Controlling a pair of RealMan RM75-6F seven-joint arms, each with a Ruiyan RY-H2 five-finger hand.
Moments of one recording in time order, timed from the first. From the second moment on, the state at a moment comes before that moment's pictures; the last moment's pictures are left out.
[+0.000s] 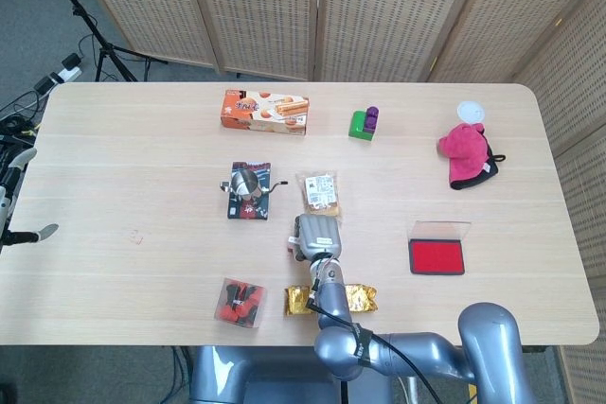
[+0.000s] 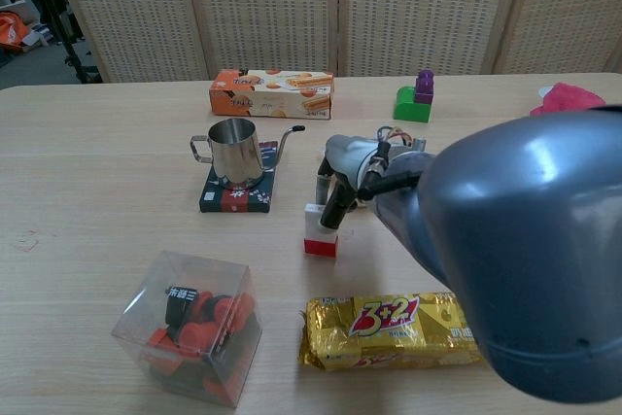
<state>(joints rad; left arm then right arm) -0.30 -0.86 -0.18 -1.80 1.19 1.23 -0.07 1.03 -1.99 0.49 -1.53 -0.26 1.31 -0.97</state>
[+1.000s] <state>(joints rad) -0.31 -0.90 -0.17 -1.82 1.16 1.23 0.04 0.66 -1.25 0.32 -1.95 -0.60 1.10 -0.59</state>
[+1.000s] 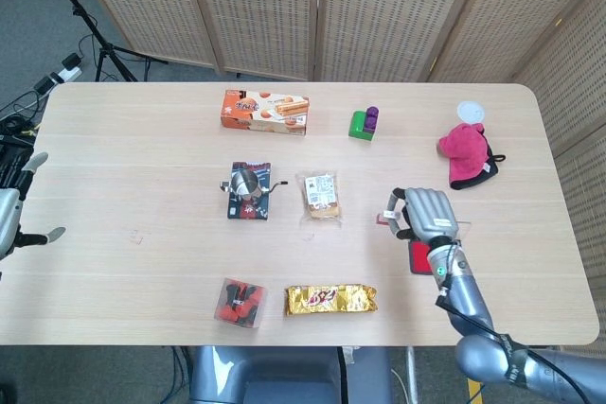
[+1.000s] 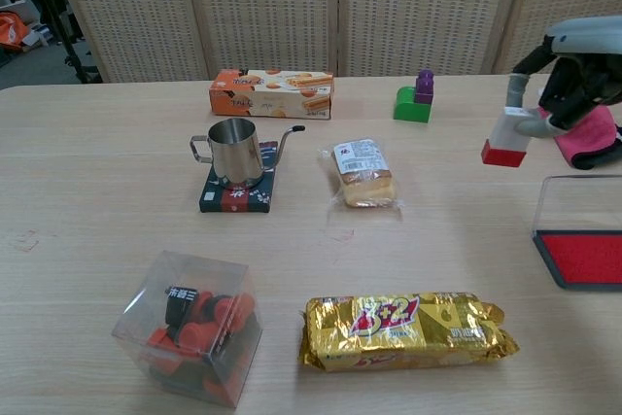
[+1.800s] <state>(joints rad) -0.32 -0.91 -0.17 -1.83 1.15 1.23 0.09 0.45 -1.26 0.13 -1.60 -0.99 0.91 -0.07</state>
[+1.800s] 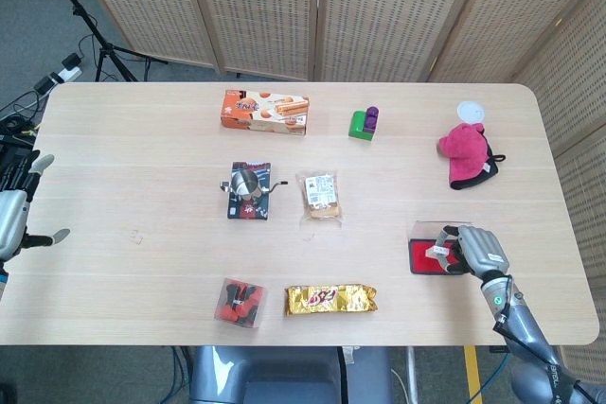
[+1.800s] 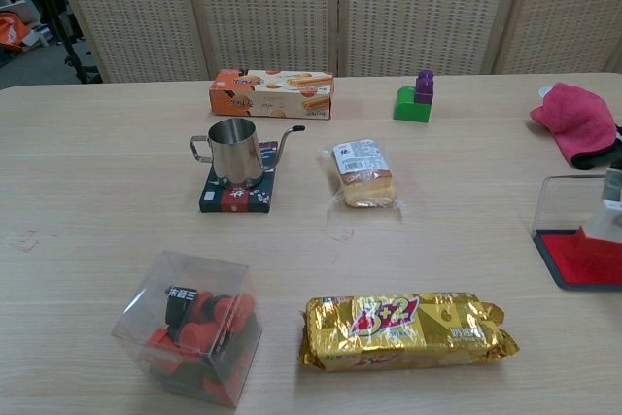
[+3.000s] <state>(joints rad) -0.32 -0.92 -0.16 -1.83 1.14 1.22 0.11 0.41 -1.40 0.12 -1.38 -1.09 0.96 0.01</state>
